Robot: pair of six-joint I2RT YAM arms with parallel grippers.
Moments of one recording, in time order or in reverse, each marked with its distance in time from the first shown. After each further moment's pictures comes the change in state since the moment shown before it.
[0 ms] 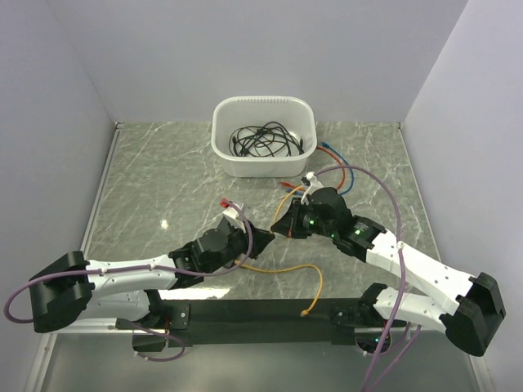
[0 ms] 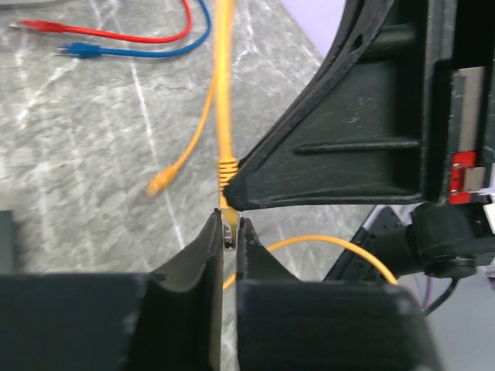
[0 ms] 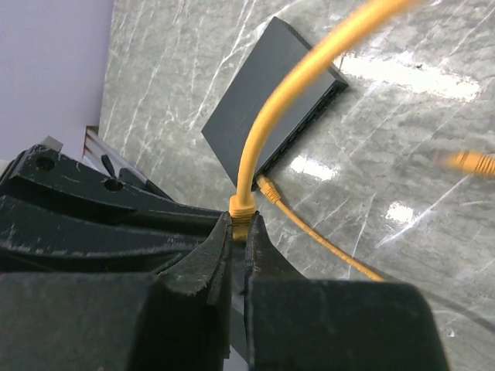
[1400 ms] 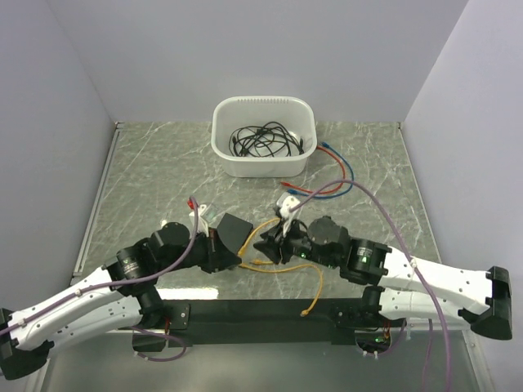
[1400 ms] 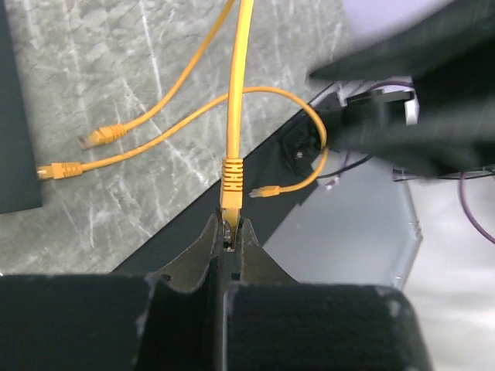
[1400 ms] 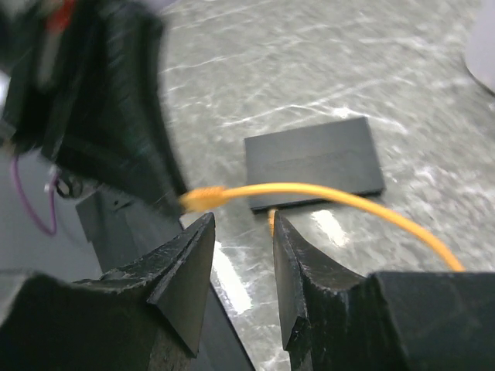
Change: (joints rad) left arm 0.122 -0.525 0.188 -1.005 0.325 -0.229; right arm 0.392 -0.118 0.020 0.138 0.248 -0.552
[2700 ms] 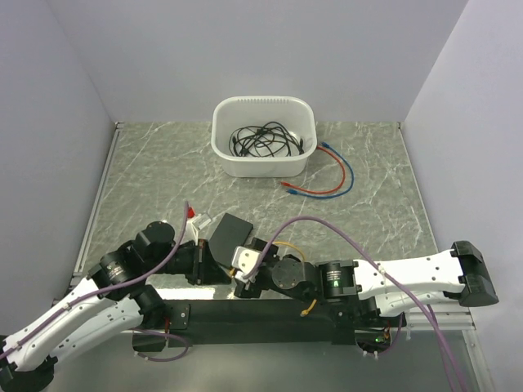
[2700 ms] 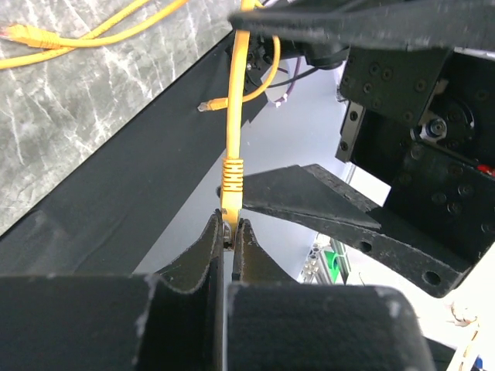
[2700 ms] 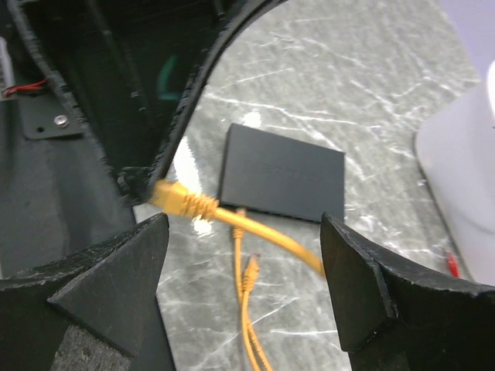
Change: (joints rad) left arm 0.153 -0.100 0.018 -0.188 0.401 -0.026; right arm 0.389 0.206 0.042 0.069 0.346 -0.436
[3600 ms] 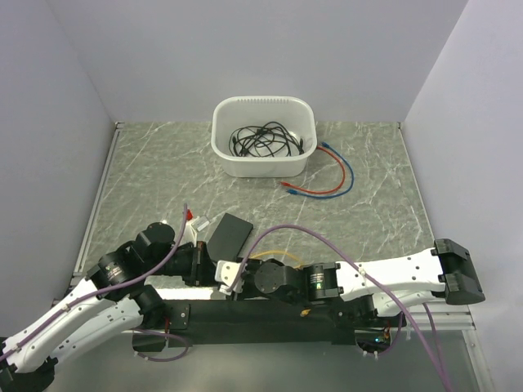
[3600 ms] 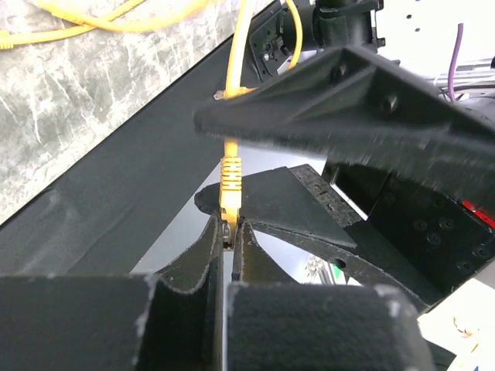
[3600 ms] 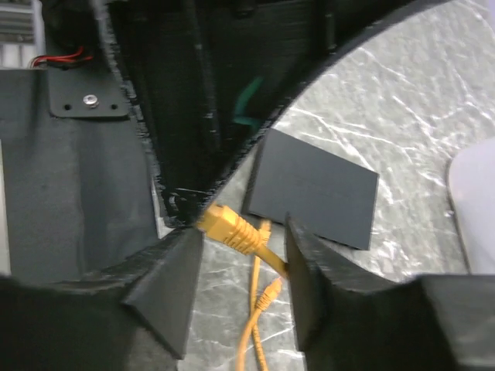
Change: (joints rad) left arm 0.006 -0.014 0.000 -0.067 -0.004 0.004; right arm 0.004 0.132 0.048 0.025 -0.080 -0.068
